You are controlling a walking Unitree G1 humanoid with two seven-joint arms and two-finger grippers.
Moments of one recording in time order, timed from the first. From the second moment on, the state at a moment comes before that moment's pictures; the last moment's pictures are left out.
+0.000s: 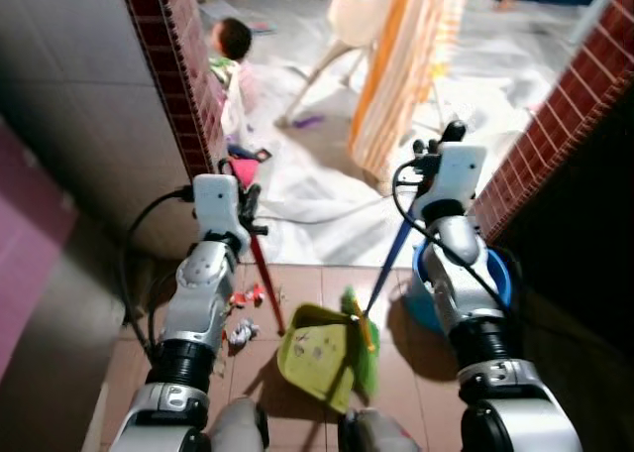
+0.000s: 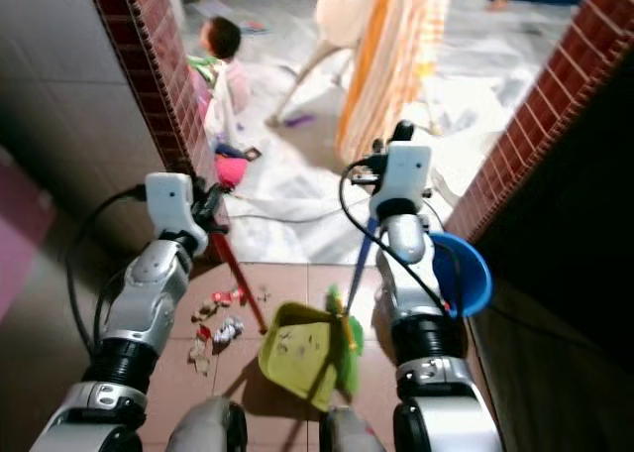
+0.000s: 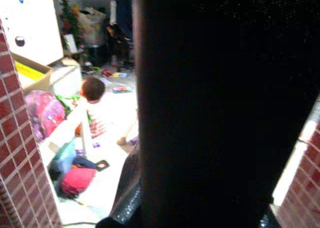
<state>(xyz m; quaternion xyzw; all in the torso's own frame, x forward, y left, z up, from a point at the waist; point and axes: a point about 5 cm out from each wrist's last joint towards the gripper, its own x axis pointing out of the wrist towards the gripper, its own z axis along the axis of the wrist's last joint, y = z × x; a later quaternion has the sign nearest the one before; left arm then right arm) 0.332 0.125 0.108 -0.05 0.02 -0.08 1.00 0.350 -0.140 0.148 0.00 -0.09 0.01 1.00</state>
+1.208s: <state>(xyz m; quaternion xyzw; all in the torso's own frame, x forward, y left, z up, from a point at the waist) 0.337 0.140 0.115 -0.08 0.03 -0.04 1.00 0.350 -0.142 0.145 -0.01 -0.08 0.00 1.00</state>
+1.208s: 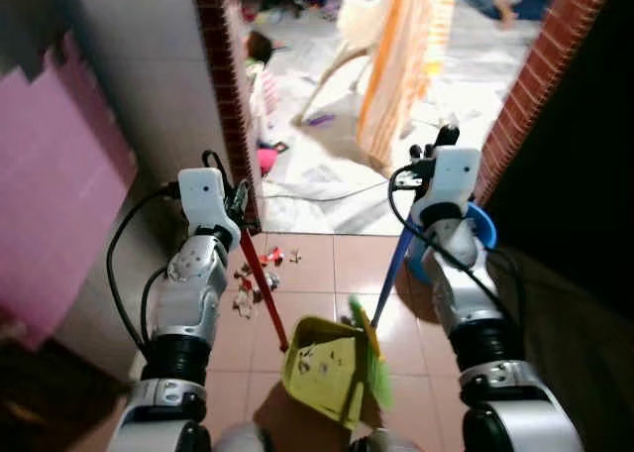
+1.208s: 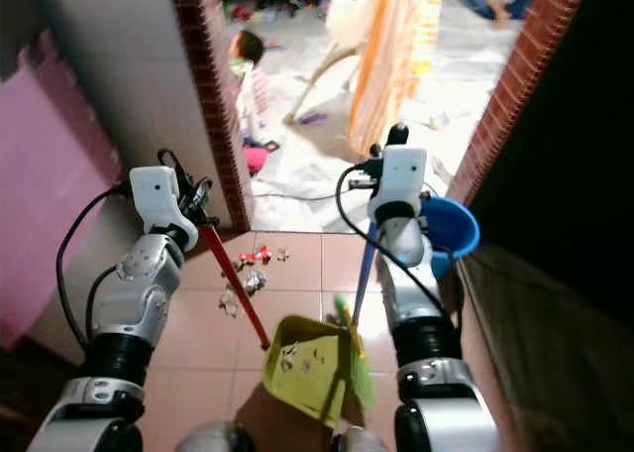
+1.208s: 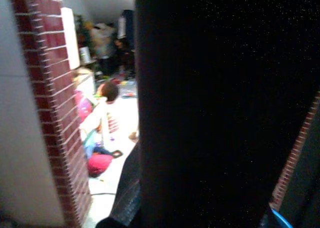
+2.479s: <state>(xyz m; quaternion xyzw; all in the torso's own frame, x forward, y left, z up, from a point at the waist) 0.353 0.164 0.169 -0.09 -0.06 0.07 0.99 0.346 -0.170 0.140 -0.06 -0.07 -0.07 0.99</state>
